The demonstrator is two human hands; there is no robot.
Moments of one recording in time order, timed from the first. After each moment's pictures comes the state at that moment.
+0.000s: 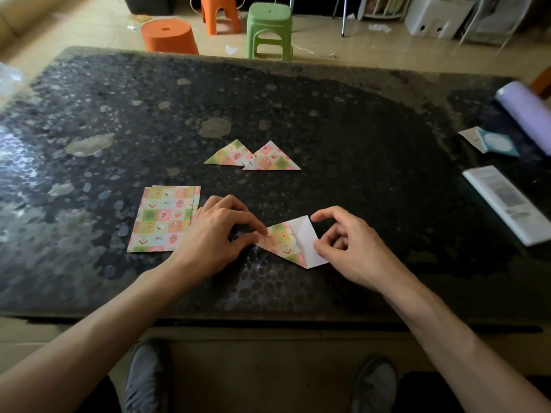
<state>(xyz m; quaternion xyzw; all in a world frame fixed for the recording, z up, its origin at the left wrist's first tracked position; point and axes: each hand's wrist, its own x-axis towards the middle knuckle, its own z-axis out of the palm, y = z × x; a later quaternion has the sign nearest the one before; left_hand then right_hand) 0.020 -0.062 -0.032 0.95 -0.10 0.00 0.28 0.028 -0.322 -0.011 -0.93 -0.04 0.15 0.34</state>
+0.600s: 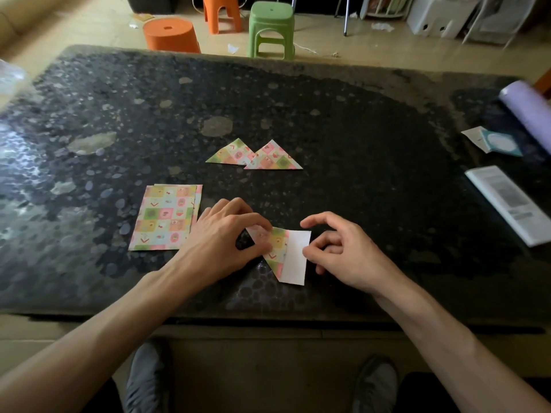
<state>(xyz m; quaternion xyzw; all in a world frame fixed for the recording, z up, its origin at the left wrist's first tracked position) 0.013 -0.065 -0.040 0.96 -0.15 0.04 0.22 0.019 -0.308 -0.004 -0.87 -0.03 0.22 0.45</state>
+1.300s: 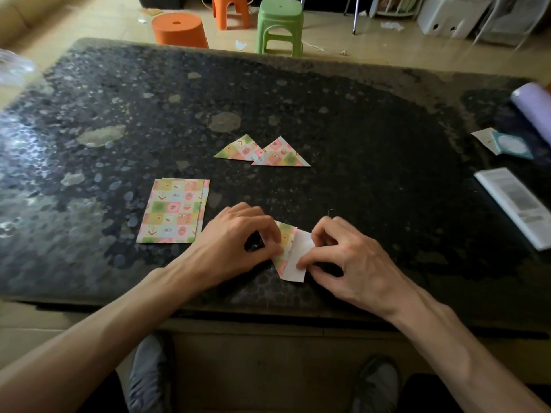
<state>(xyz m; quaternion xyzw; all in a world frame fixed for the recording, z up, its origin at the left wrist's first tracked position) 0.009 -0.067 -0.039 0.94 -0.22 0.04 0.26 0.010 -0.325 -0.010 -0.91 -0.37 0.03 0.18</state>
